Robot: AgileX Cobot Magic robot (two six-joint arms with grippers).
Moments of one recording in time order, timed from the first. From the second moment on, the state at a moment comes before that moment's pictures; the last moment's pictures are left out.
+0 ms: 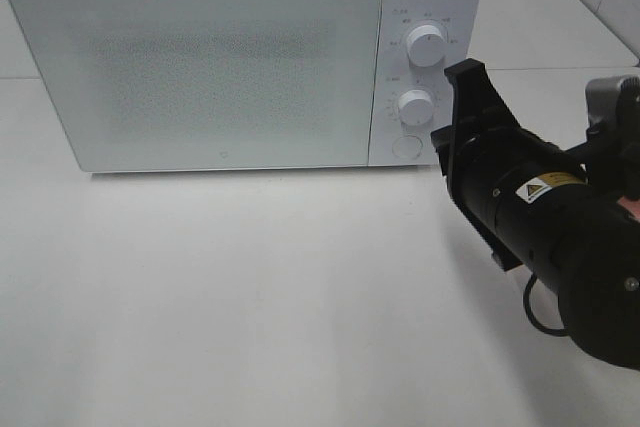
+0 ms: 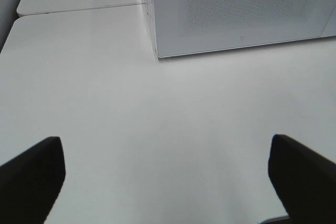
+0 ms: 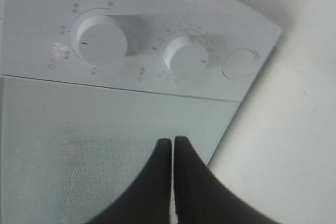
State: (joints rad) left arm -0.07 -0.01 -0.50 -0.07 1.05 0.11; right arm 0.86 1.59 -0.44 0.89 -0.97 0.83
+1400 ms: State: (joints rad) left arm -0.07 -0.01 -0.50 -0.07 1.05 0.11; right arm 0.63 1.86 -0.63 0.69 -0.76 1.13
